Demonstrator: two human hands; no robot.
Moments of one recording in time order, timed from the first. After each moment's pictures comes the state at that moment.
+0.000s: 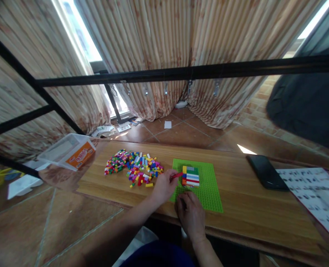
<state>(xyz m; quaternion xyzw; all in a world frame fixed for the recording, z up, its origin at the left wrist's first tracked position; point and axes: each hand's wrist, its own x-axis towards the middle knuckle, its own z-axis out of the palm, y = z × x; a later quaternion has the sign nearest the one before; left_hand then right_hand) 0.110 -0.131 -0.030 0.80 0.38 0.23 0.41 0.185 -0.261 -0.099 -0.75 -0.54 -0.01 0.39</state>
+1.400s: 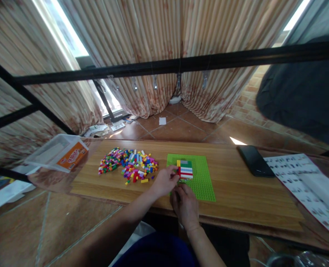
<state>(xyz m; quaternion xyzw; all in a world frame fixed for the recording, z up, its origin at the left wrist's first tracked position) 0.125 -0.133 -0.034 0.82 0.34 0.14 0.44 0.180 -0.260 -0.087 -0.76 -0.54 -0.01 0.37</state>
